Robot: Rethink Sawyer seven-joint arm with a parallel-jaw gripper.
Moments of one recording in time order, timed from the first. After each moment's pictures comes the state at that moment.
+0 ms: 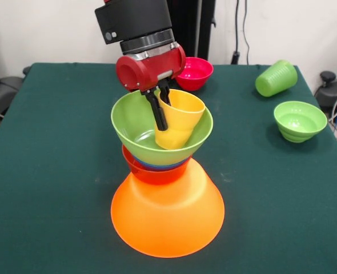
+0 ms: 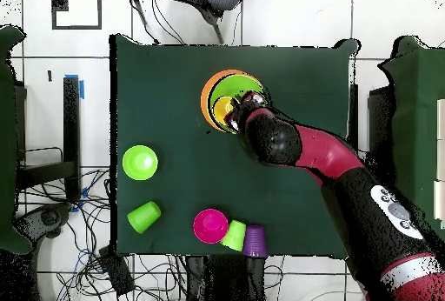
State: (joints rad) arm -0.79 -0.64 0.61 1.80 -0.19 0.25 0.58
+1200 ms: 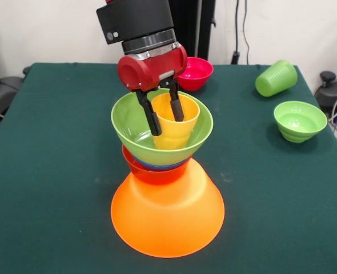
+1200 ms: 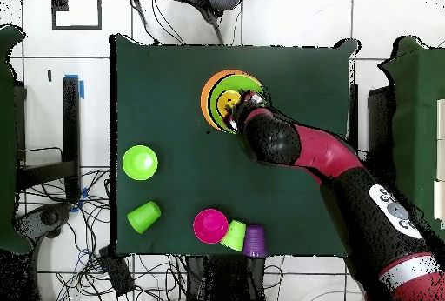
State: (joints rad) arm -0.79 -0.64 0.61 1.80 -0.19 0.25 0.58
